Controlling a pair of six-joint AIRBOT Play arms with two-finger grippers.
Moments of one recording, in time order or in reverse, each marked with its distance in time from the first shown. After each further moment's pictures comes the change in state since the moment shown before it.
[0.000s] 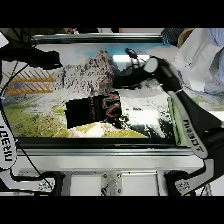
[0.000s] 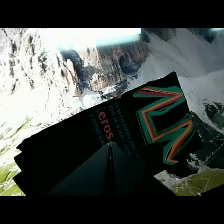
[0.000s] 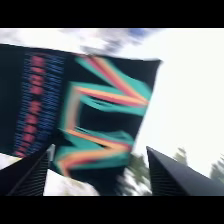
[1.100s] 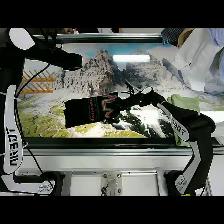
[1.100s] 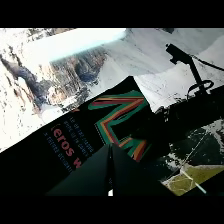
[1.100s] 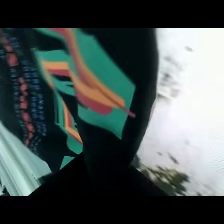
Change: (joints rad) left arm -0.172 0.000 0.000 0.029 0.063 -0.016; right arm 0.000 -0.268 -0.261 0.645 -0.117 -0.441
